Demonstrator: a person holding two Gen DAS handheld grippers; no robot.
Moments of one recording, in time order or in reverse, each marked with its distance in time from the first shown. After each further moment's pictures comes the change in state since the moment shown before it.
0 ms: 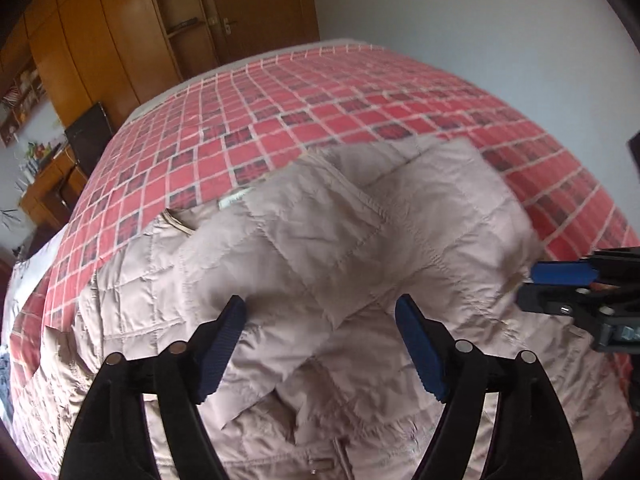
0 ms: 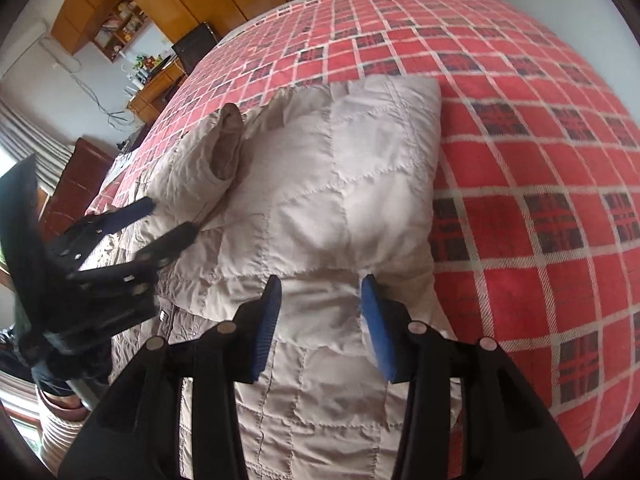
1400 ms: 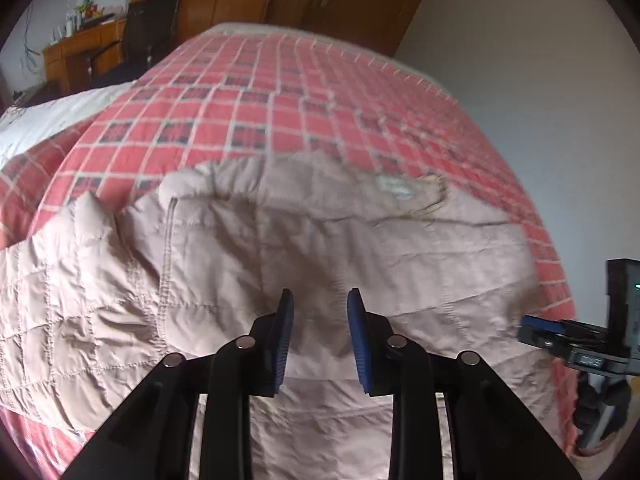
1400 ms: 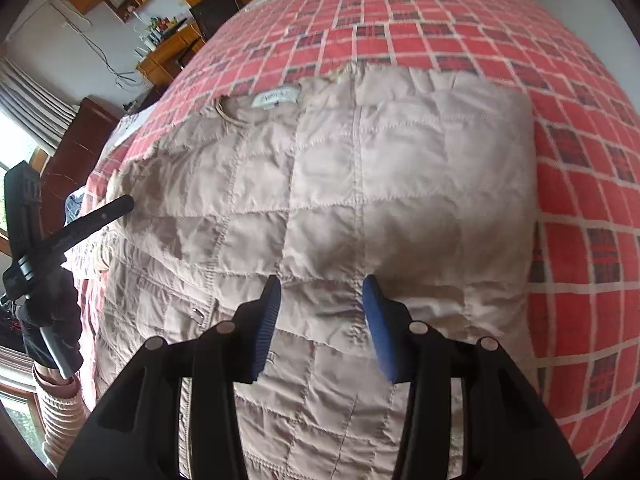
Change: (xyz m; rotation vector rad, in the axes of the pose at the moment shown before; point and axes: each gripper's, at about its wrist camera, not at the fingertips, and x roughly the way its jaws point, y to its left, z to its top) left arm -0.013 0.172 -0.065 -0.466 0.016 -0.173; right arm 0.032 0.064 0.011 -0.104 0.120 -0.020
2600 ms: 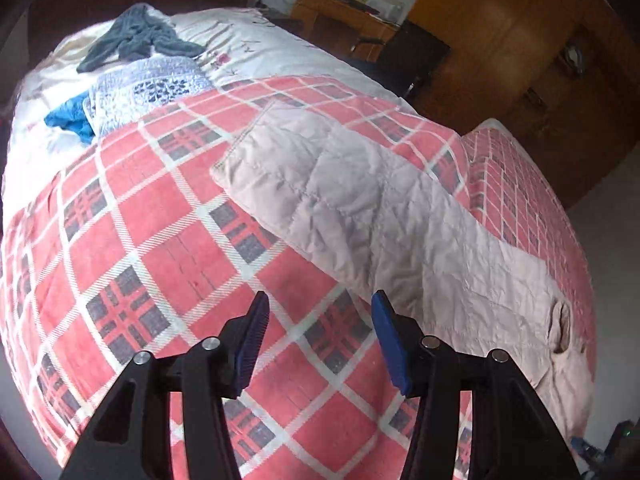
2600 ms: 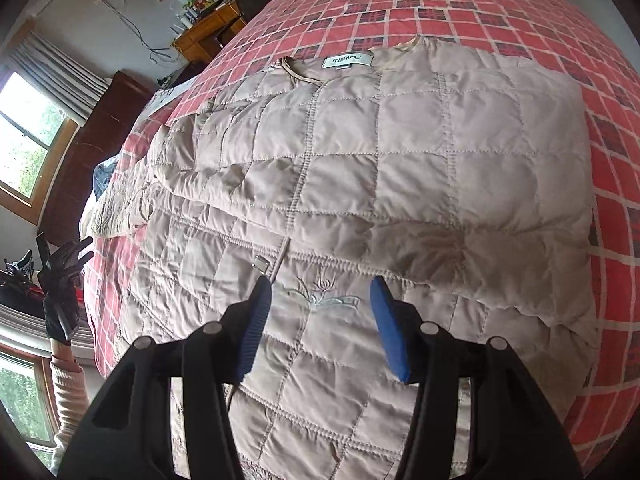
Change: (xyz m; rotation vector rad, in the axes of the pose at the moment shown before) left arm -0.183 0.351 -0.164 -0.727 -0.213 0.297; right arm -0.008 0.043 -0.034 -0.090 0.040 0.109
